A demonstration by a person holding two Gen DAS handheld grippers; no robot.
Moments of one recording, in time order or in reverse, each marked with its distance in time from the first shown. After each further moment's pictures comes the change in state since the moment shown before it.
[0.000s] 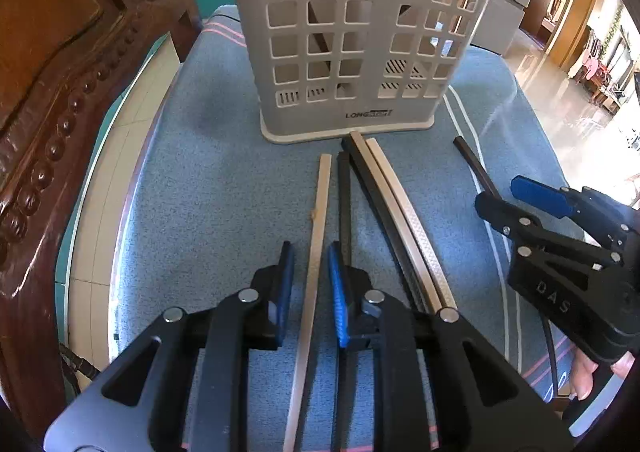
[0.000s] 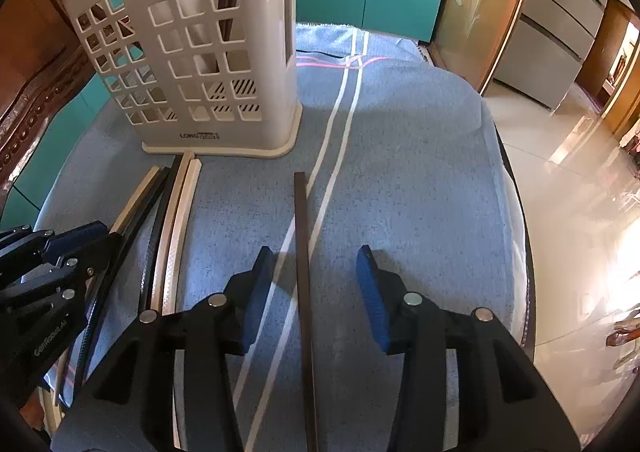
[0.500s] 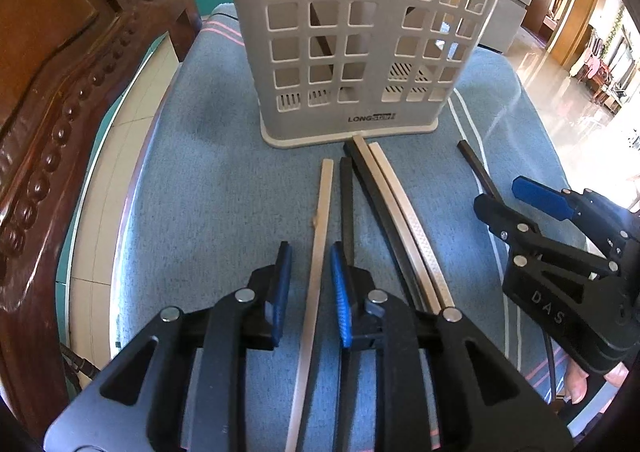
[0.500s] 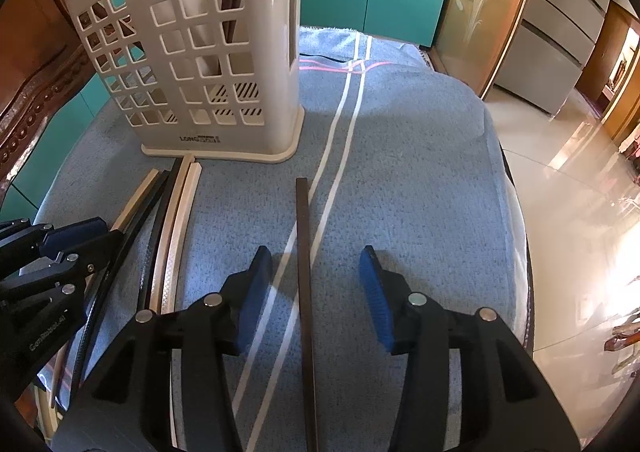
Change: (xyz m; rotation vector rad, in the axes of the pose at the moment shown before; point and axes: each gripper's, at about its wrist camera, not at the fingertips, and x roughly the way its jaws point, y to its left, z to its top) left arm 0.008 0.001 0.012 -0.002 0.018 0.005; right arm 0.002 0.002 0.001 -0.007 -0.004 -0.002
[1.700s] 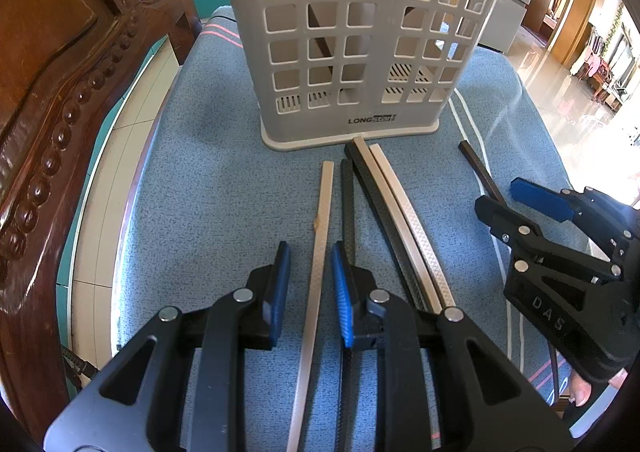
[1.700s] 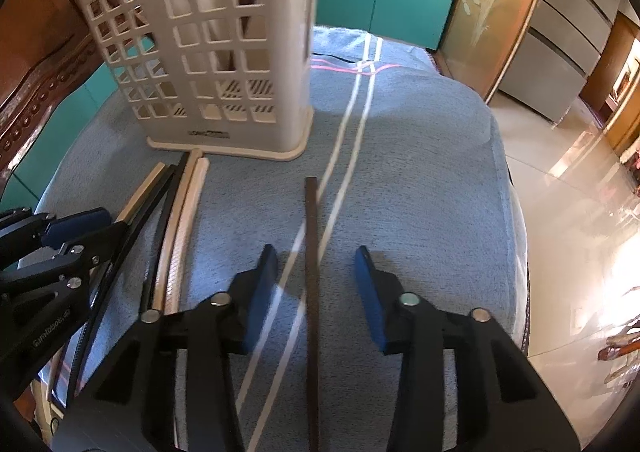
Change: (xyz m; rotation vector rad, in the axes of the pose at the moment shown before) left arm 0.000 -0.001 -0.002 0.006 -0.008 0.004; right arm -0.003 0.008 0.000 -0.056 0.009 0.005
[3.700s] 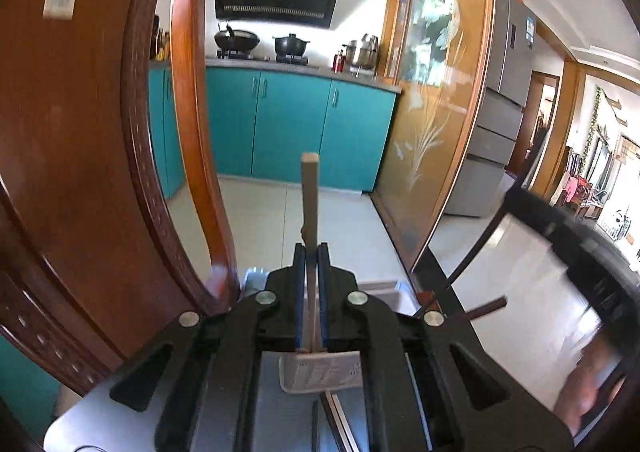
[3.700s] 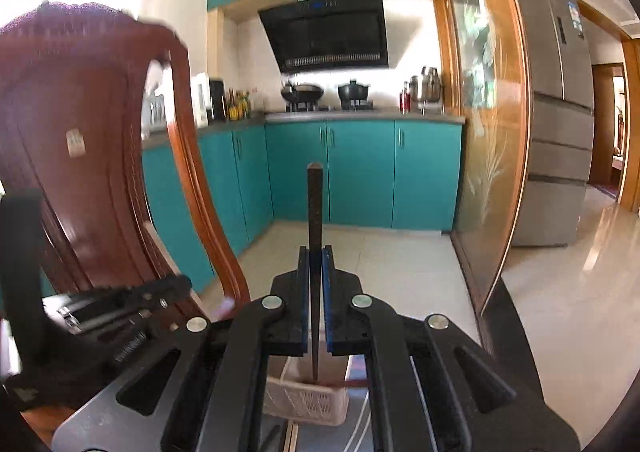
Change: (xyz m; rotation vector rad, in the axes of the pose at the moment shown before) left arm -0.192 0.041 0.109 -0.135 -0.578 -0.058; right arm -0.219 -0.017 0.108 0.055 -0.651 0.134
